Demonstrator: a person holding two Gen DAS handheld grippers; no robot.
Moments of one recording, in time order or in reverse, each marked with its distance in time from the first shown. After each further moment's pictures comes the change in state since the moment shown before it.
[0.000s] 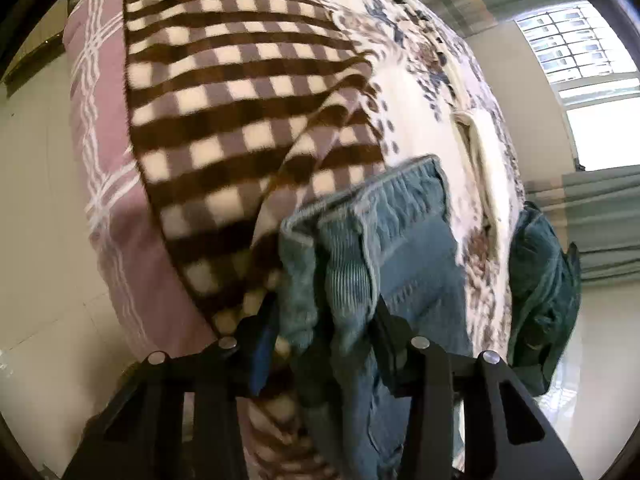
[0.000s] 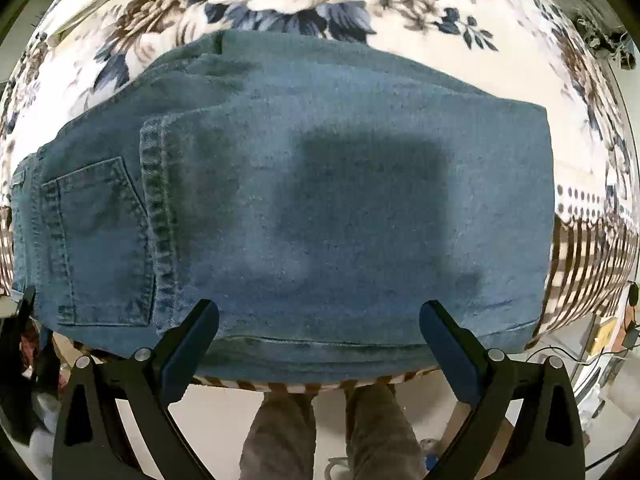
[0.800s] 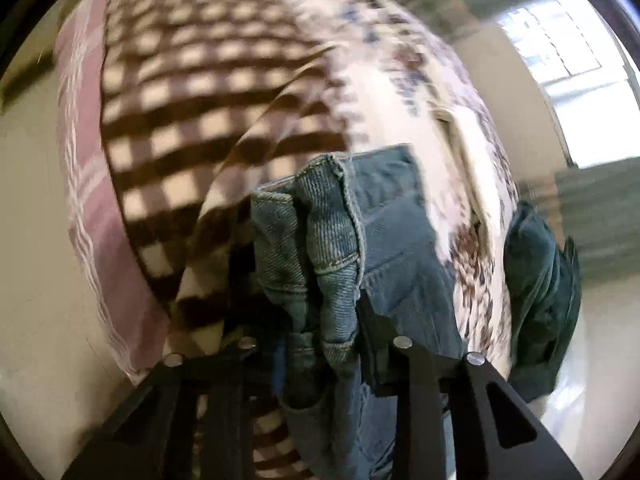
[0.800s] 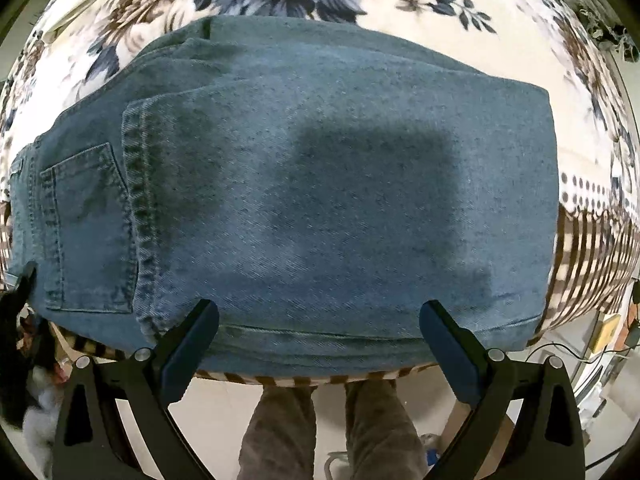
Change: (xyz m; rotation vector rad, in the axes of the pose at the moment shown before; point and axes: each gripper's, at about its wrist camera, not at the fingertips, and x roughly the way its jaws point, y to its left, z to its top) left arm 0.020 -0.014 -0.008 -0.002 -0.049 -0.001; right arm 0.007 -0.021 -0.007 -0.001 0.025 0.015
